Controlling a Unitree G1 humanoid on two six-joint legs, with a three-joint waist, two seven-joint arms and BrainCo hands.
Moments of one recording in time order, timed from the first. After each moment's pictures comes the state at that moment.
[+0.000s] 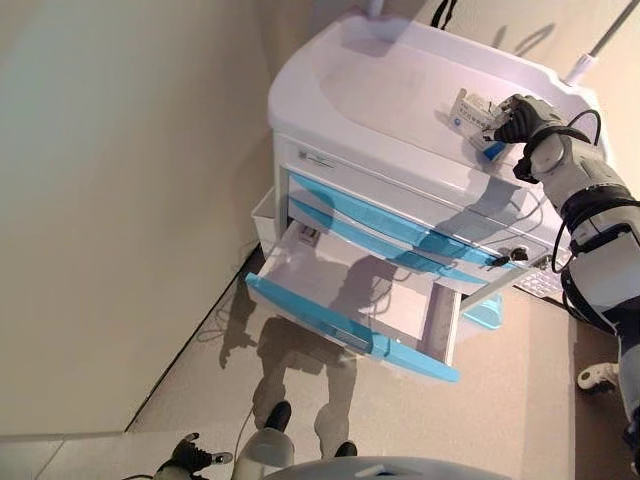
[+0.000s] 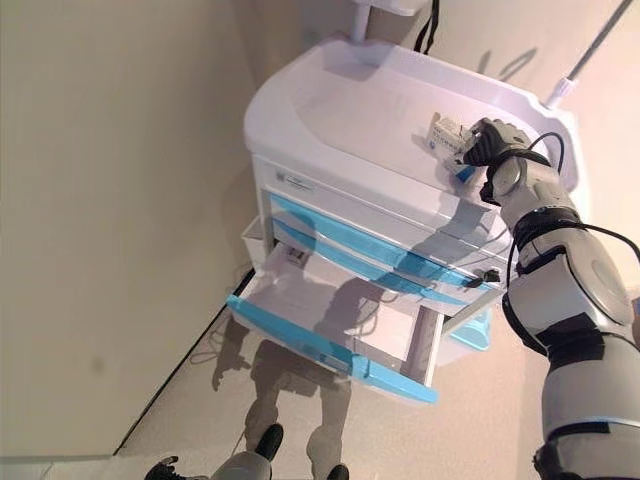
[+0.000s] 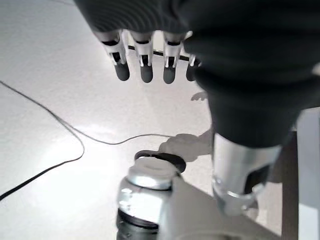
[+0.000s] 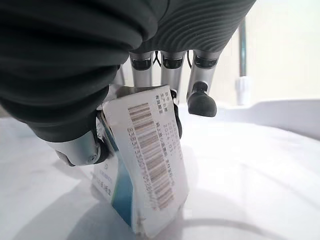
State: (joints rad) left arm 0.01 0.34 -0.23 1.29 -0.02 -0.10 0.12; right arm -1.30 -0.74 0.73 1.34 -0.21 -0.09 -0.08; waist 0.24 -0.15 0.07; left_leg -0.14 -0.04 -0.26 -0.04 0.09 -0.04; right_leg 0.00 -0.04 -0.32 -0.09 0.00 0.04
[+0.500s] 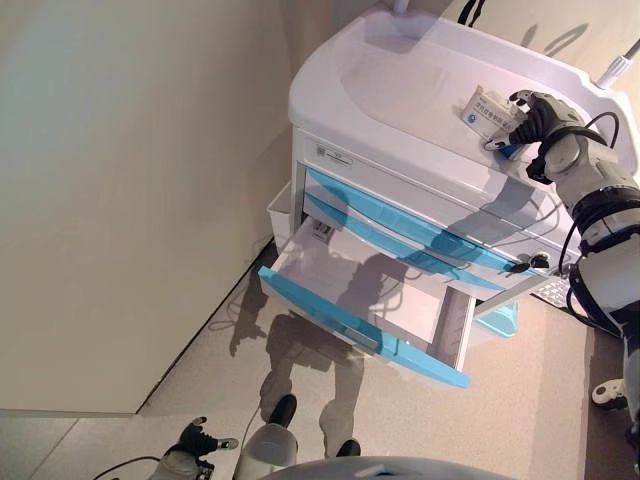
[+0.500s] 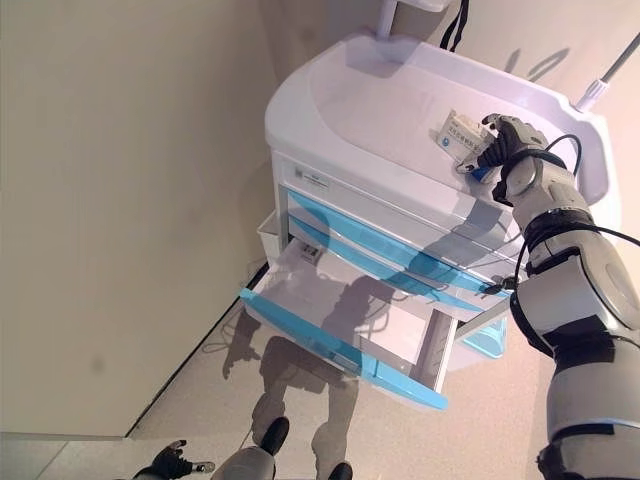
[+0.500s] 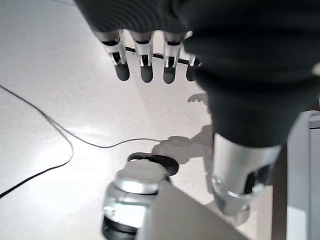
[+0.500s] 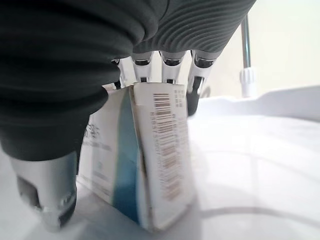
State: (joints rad) left arm -0.03 0.34 -0.26 1.27 -0.02 -0.10 0.12; right arm -1.29 -0.73 0.67 1.30 -0.17 -0.09 -0.08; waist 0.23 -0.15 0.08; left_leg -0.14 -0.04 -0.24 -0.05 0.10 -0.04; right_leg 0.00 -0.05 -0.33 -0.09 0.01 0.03
